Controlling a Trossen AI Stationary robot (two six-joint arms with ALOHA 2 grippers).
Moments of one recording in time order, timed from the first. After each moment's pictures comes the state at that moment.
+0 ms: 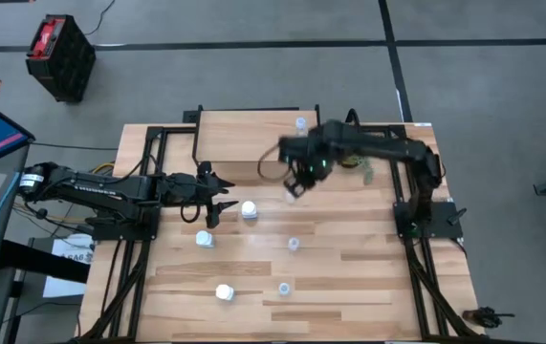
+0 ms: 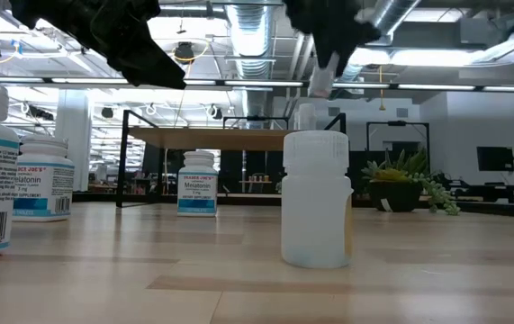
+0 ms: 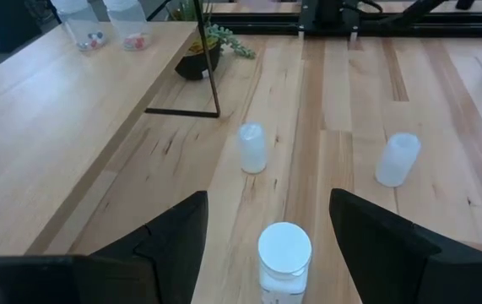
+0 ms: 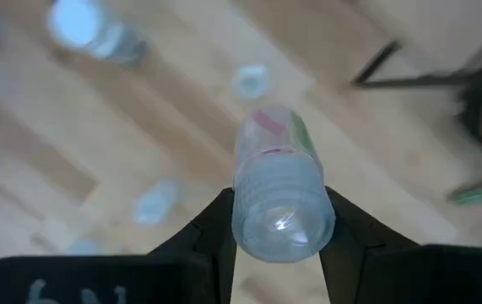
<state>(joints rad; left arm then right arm) -0.02 0.96 0.58 -0.08 -0.24 -0.05 -0.14 1.89 2.04 -1.57 0.04 0.73</state>
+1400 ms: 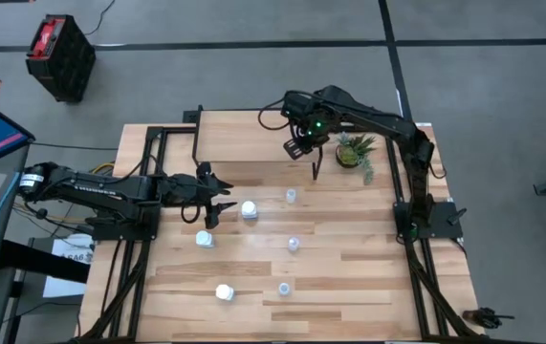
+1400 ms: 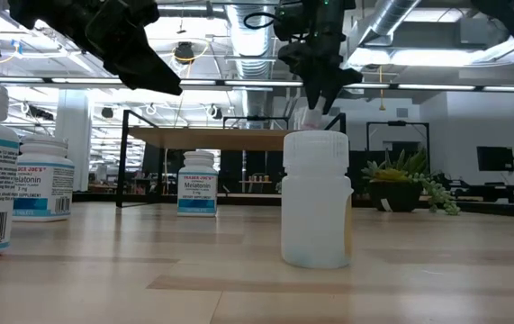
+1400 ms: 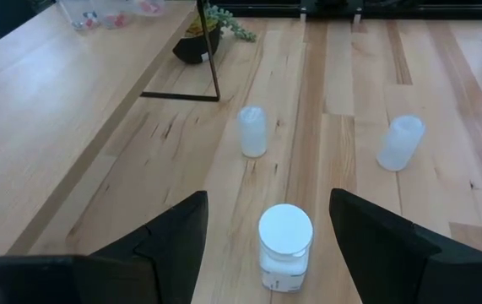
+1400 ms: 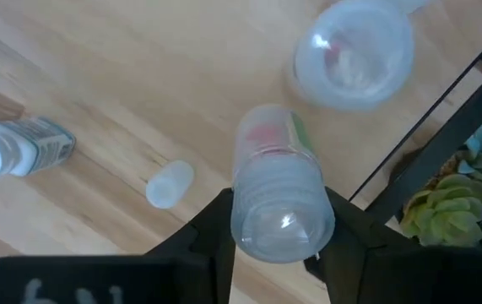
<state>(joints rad) -0.02 0.96 0.58 -0.12 -0.24 -0.06 -0.45 1.97 2.04 -1.46 0.00 0.50</state>
